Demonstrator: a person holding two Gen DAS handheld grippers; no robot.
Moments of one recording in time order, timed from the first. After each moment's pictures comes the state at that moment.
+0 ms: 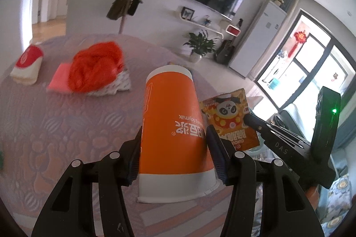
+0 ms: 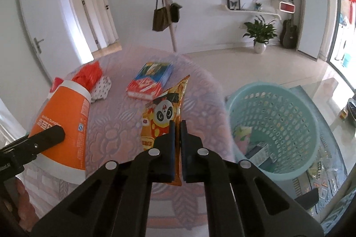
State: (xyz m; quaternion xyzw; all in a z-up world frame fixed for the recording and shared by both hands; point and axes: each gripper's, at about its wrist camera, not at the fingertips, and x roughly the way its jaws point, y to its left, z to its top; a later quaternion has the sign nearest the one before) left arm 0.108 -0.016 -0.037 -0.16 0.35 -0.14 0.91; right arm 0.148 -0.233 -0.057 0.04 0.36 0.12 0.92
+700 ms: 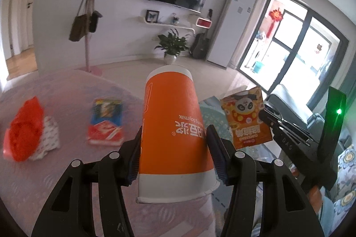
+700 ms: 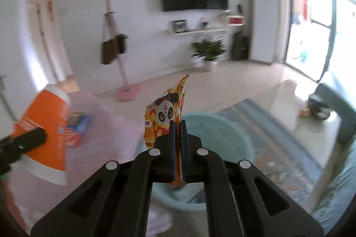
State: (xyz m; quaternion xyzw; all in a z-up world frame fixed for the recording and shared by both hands) left arm 0.176 -0.134 -0.004 -0.08 0.34 -0.21 0.91; right arm 0.167 -0.360 -0.030 0.05 0.30 -0.05 0.95
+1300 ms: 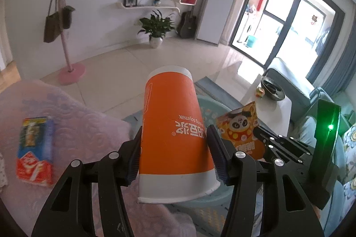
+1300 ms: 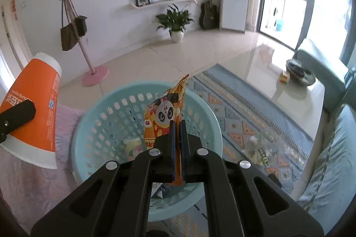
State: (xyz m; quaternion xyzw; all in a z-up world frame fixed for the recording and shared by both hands) left arm 0.254 -0.229 -0.059 -0.01 0.38 -0.25 0.89; right arm 0.214 -0.439 -0.124 0.10 0.39 -0.12 0.91
